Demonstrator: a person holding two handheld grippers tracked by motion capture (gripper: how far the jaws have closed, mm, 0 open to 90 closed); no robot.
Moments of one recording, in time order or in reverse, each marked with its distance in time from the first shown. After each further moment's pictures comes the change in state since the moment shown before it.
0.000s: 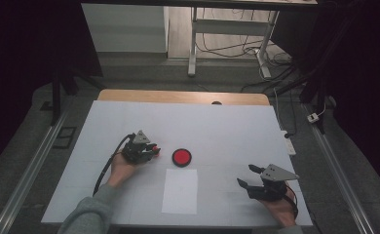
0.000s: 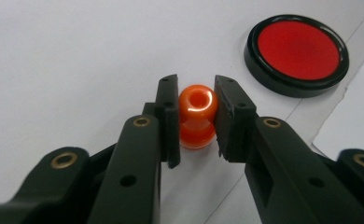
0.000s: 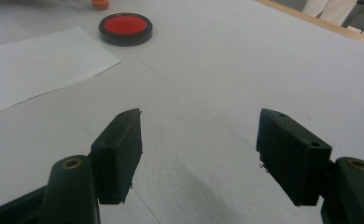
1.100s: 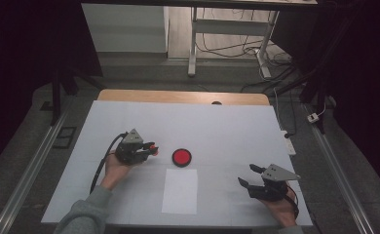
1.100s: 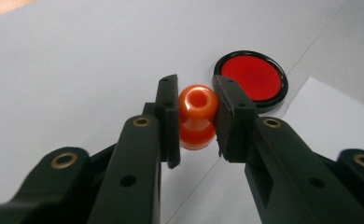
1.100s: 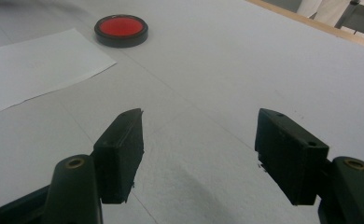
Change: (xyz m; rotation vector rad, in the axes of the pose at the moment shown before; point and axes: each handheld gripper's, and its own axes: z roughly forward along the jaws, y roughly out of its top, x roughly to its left) left arm -0.006 0.005 -0.036 -0.092 -0.051 -0.005; right arm -0.001 0.000 -0.002 -0.007 -0.009 0.008
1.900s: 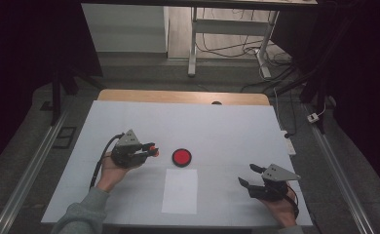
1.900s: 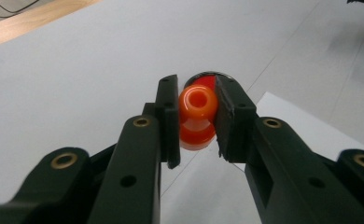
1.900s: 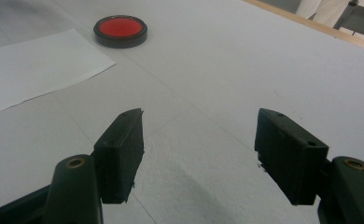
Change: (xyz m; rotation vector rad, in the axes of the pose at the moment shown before) left arm -0.016 0.008 -0.025 -0.067 -0.049 0.017; right arm 0.000 0.000 0.000 -0.006 -0.002 -0.001
